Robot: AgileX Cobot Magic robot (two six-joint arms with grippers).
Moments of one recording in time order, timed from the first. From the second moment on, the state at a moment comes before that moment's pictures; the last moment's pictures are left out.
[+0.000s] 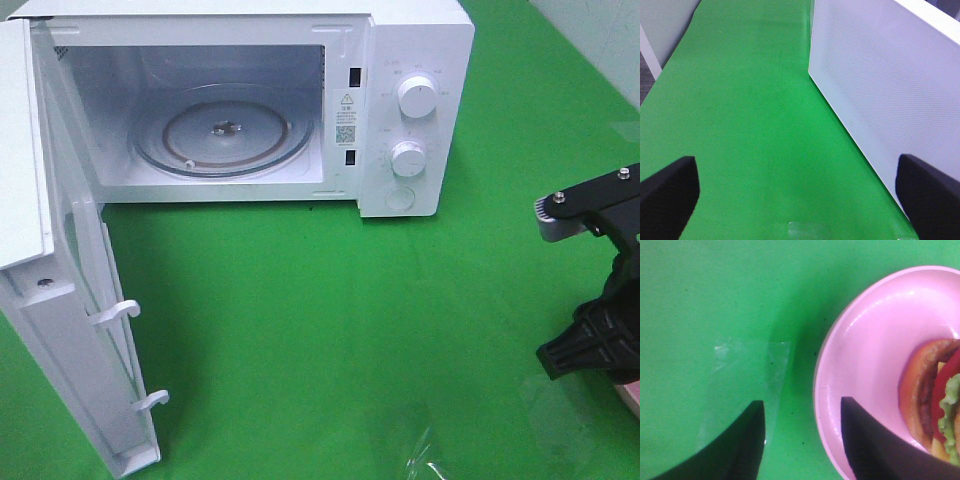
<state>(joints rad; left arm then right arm) 0.03 -0.01 -0.52 -0.06 1.08 0.05 0.58 1.29 -0.55 -0.55 0.73 0.64</state>
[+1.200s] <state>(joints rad) 0.03 -0.01 -0.52 -0.06 1.08 0.05 0.58 0.56 -0.55 -0.21 0.96 0.23</state>
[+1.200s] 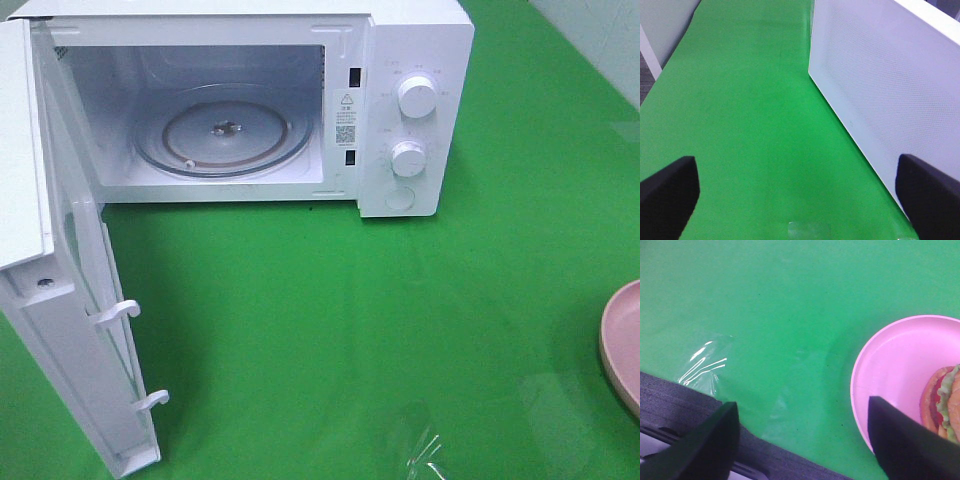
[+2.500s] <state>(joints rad) 0.03 -0.01 -0.52 -0.06 1.08 0.05 0.11 0.01 -0.49 -0.11 0.97 0.07</state>
